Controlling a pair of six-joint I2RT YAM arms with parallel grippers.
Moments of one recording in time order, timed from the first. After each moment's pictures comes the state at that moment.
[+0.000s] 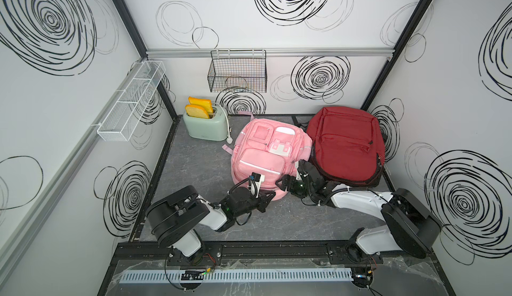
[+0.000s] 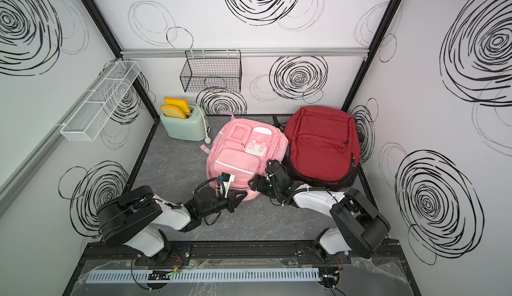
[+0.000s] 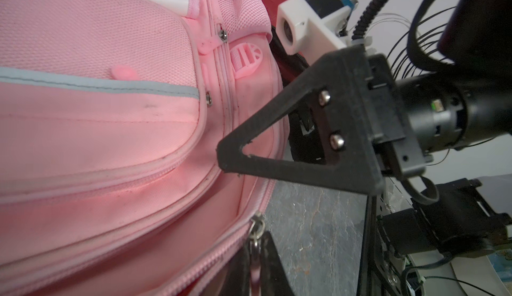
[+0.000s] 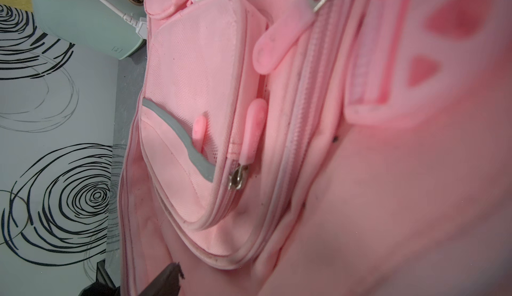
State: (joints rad) left arm -0.84 1.58 0.26 1.02 0.19 -0.63; right arm 0.73 1.43 0.58 0.09 -0.21 1.00
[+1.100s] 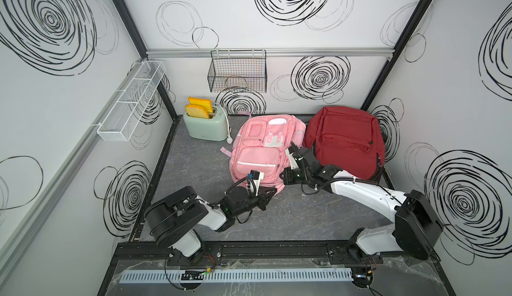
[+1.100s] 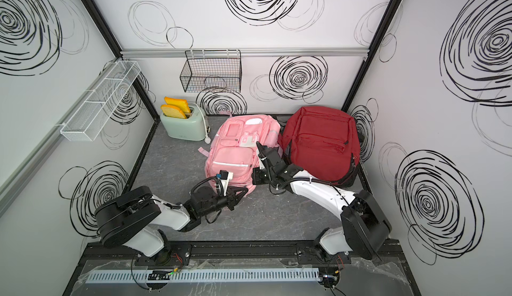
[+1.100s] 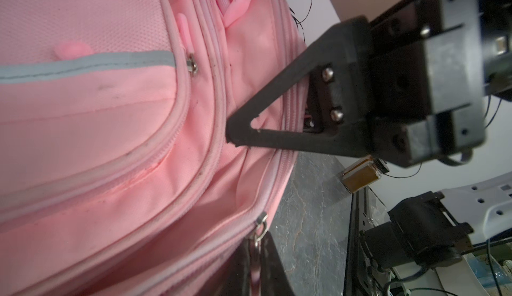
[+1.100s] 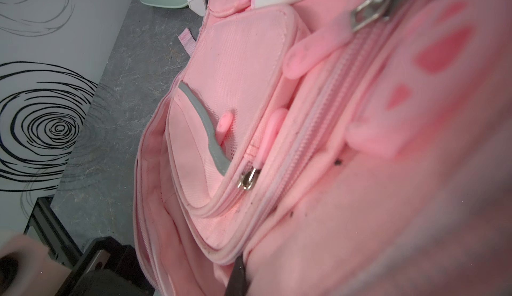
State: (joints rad) left arm -0.84 1.57 0.26 1.12 0.18 -0.63; right arm 0.73 1.40 0.92 -0.37 -0.14 0.54
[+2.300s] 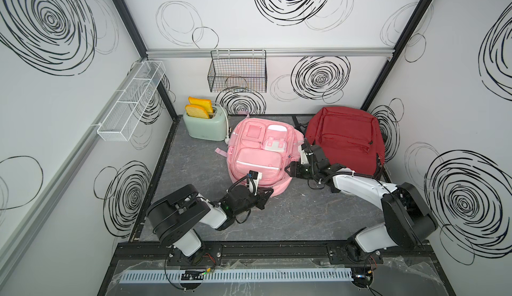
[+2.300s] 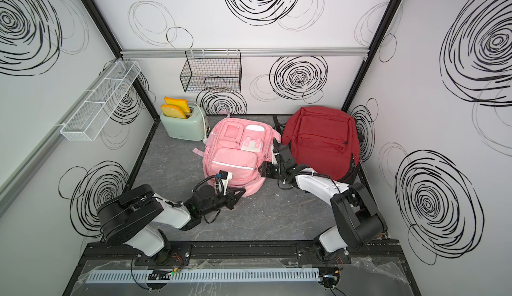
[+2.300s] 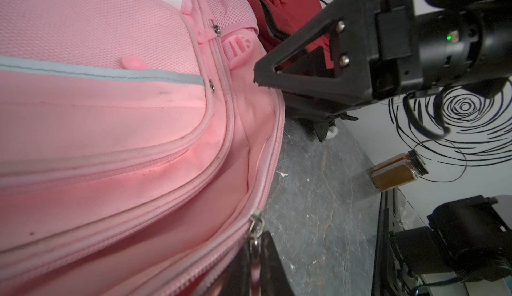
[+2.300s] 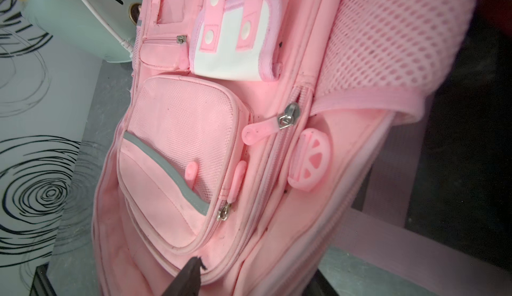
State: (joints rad) left arm -0.81 1.59 0.26 1.02 0.16 -0.64; right arm 0.55 1.45 0.76 -0.10 -0.25 0.69
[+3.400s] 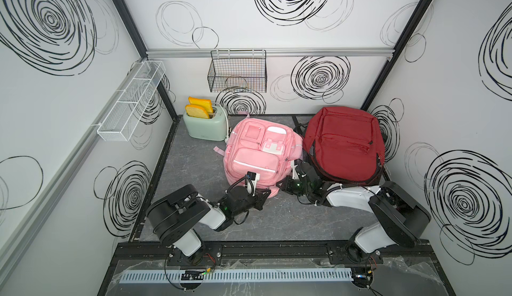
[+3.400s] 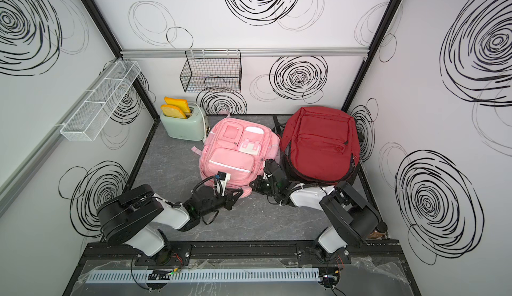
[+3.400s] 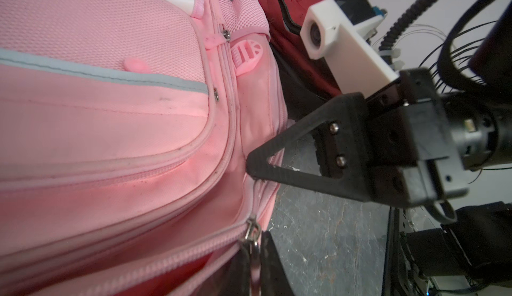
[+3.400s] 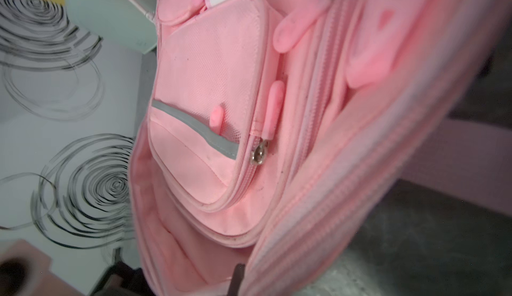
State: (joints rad) left arm -0.80 1.59 0.24 1.01 0.15 -0.65; right arm 0.73 1.51 0.58 0.25 -0.27 0.98
